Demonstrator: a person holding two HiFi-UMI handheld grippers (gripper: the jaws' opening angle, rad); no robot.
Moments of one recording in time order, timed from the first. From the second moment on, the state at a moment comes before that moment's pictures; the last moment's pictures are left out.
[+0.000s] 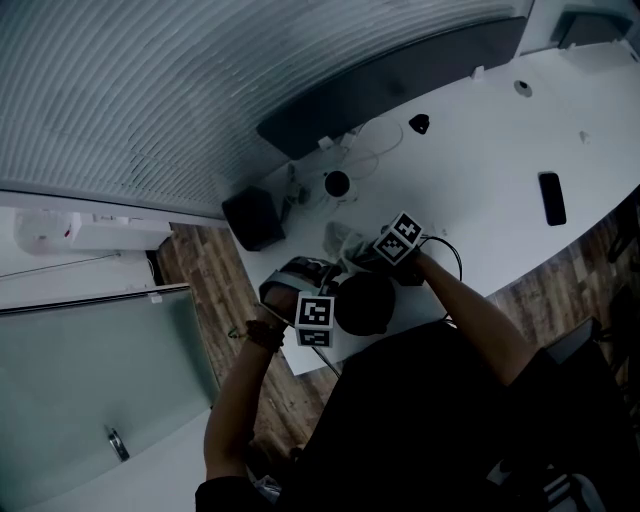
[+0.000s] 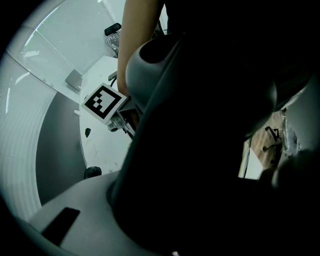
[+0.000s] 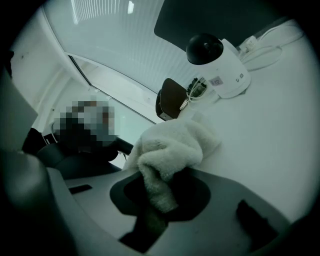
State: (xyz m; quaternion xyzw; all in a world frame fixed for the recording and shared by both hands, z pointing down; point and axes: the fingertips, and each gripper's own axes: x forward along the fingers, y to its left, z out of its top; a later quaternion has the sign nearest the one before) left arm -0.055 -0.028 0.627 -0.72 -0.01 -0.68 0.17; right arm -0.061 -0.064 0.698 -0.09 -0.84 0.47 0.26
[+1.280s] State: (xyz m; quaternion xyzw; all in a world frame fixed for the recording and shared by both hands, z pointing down) left arm -0.057 -0.027 0.628 -0.72 -0.02 -0.68 0.16; right arm -0.041 -0.063 0.600 -0.07 -0.91 0.35 0.22
